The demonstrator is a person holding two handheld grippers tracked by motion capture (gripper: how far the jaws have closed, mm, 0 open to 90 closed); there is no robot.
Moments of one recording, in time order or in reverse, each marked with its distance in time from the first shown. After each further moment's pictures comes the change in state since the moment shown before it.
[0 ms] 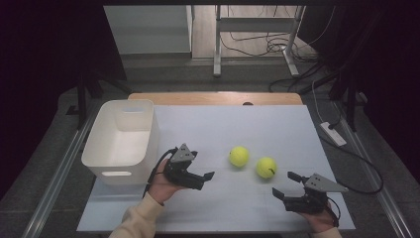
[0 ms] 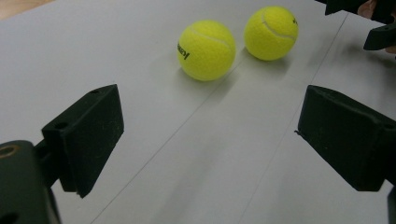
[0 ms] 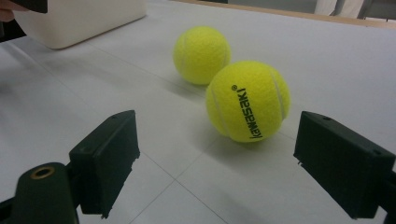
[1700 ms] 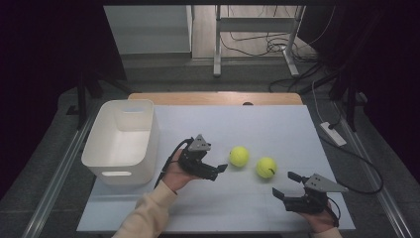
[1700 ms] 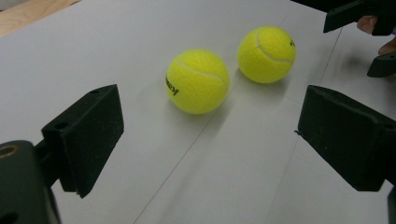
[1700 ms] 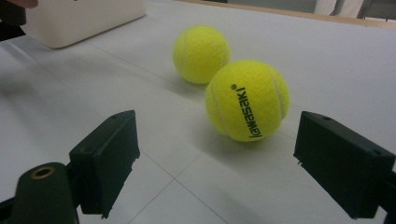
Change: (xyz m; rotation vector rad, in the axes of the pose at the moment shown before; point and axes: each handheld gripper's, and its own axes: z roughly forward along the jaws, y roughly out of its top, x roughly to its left) left arm -0.002 0.034 0.029 0.016 -0.029 0.034; right arm 0.000 0.000 0.000 0.002 -0.001 0.001
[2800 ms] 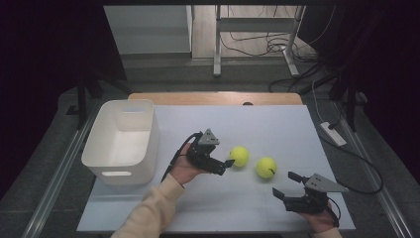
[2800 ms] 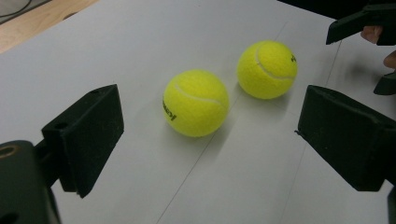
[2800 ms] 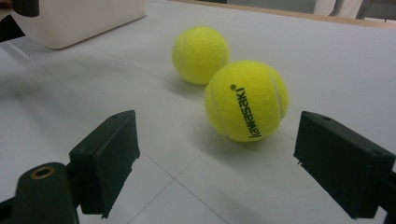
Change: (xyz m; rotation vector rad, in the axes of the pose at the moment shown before) left arm -0.001 0.023 0.015 0.018 -0.003 0.032; right arm 0.000 0.000 -0.001 0.000 -0.001 0.002
